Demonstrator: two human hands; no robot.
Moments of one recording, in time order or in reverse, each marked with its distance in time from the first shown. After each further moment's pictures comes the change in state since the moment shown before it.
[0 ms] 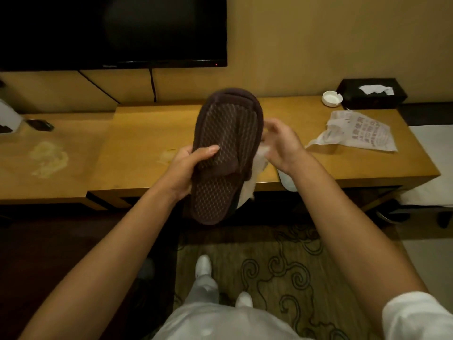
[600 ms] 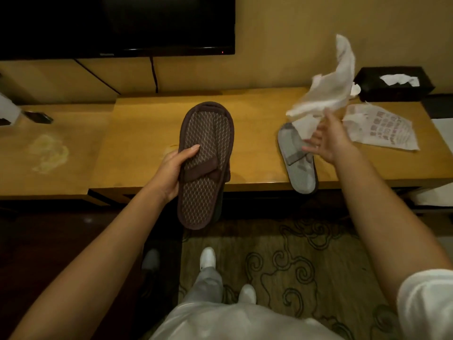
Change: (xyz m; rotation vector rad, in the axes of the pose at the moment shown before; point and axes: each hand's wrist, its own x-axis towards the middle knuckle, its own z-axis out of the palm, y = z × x) left_hand 0.039 -0.015 -0.056 -0.065 0.177 -0.153; right_hand 0.071 -0.018 -0.130 -0.068 0.495 0.167
